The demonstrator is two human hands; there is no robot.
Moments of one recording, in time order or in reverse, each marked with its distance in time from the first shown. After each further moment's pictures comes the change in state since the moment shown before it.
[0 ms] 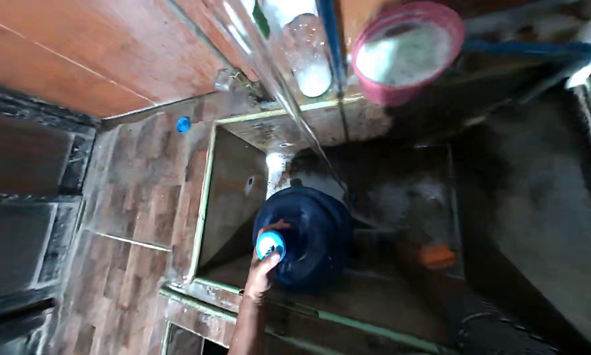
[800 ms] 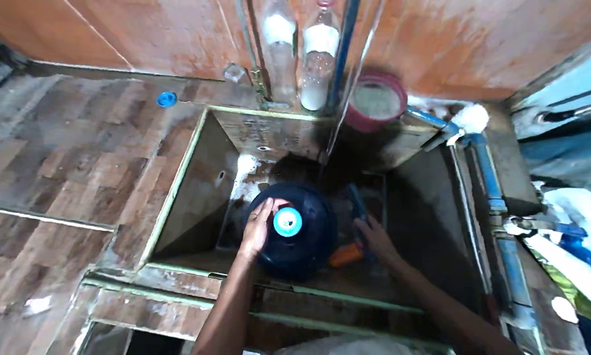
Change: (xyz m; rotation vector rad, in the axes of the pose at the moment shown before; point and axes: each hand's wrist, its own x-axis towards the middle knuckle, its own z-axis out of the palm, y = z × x) left_hand 0.027 0.021 0.025 -0.094 -0.004 -0.070; right_hand -0.156 -0.103 -0.126 0.843 0.187 -0.254
